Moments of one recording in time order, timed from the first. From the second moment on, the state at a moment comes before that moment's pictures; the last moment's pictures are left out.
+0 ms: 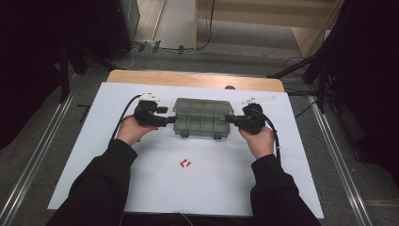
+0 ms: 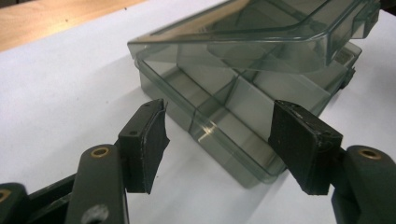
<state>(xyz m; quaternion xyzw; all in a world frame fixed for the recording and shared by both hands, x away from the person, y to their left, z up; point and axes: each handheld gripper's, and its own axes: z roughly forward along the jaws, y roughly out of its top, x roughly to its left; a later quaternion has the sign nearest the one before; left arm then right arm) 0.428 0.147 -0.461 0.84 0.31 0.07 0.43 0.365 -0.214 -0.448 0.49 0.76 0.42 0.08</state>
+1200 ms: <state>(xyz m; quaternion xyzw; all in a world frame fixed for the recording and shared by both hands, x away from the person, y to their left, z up) 0.456 0.131 -0.446 0.83 0.33 0.08 0.44 0.382 -0.213 -0.434 0.49 0.75 0.43 0.08</state>
